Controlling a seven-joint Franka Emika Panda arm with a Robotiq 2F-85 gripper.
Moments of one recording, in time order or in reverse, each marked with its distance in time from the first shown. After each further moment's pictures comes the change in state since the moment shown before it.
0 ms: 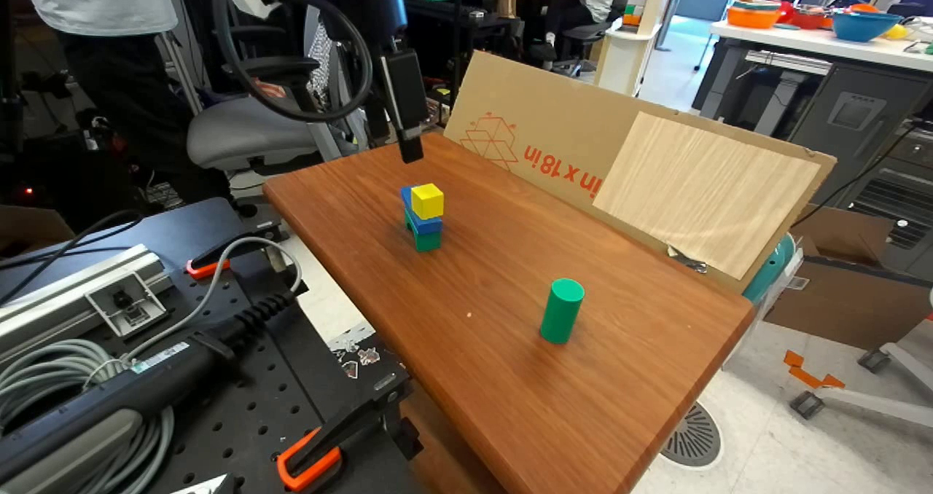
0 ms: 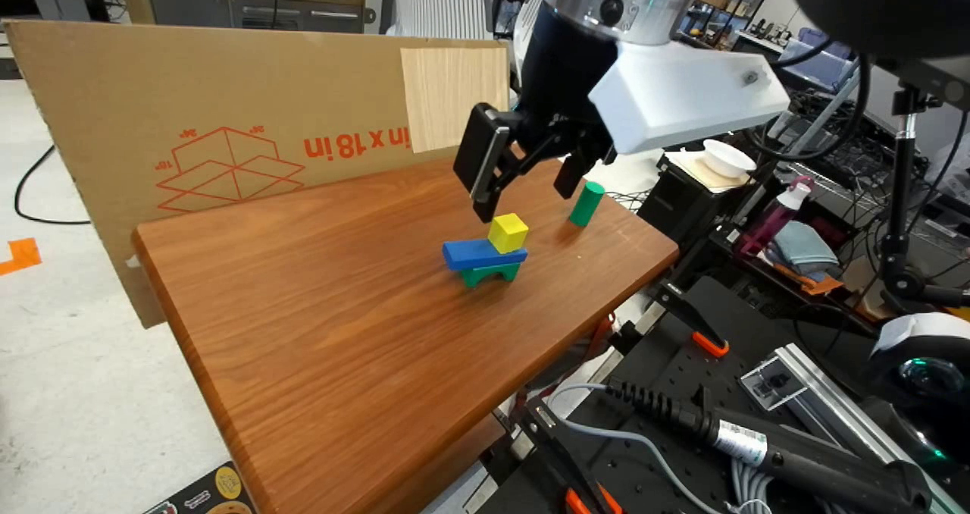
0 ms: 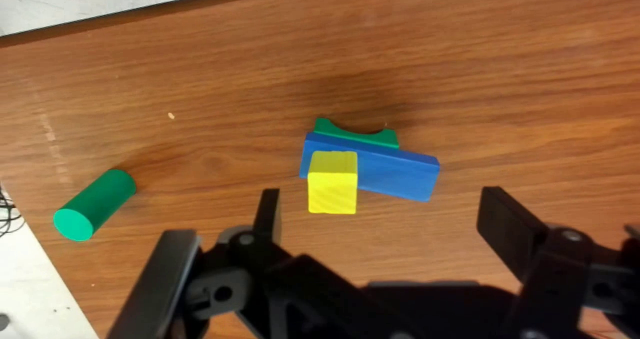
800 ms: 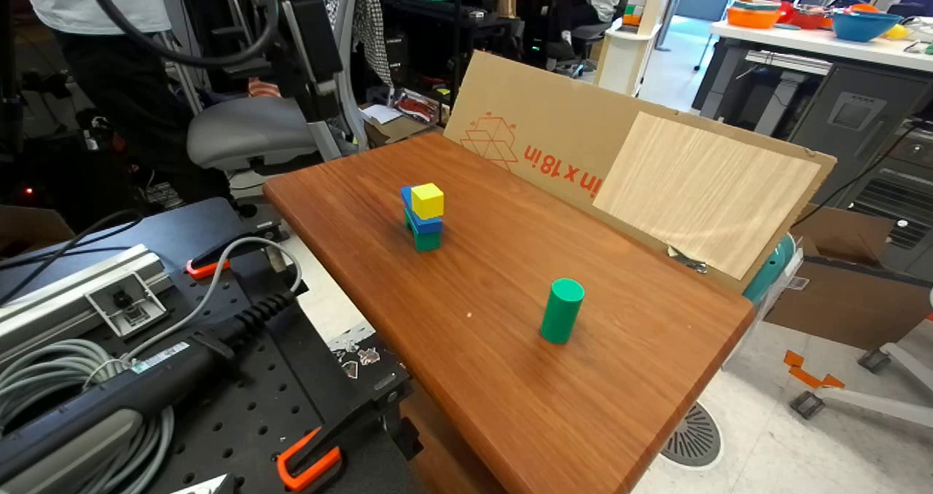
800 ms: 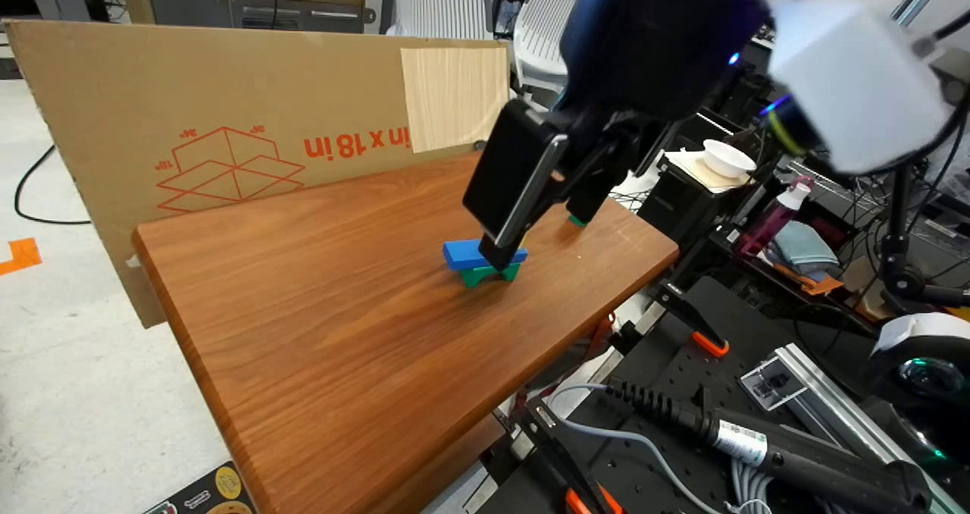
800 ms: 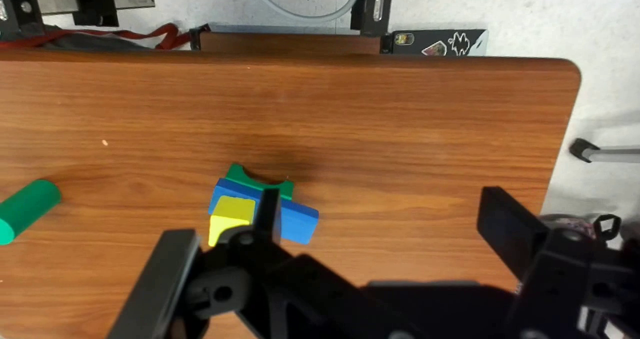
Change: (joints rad) arm 0.019 -0.220 0.147 -0.158 0.278 -0.038 -0.270
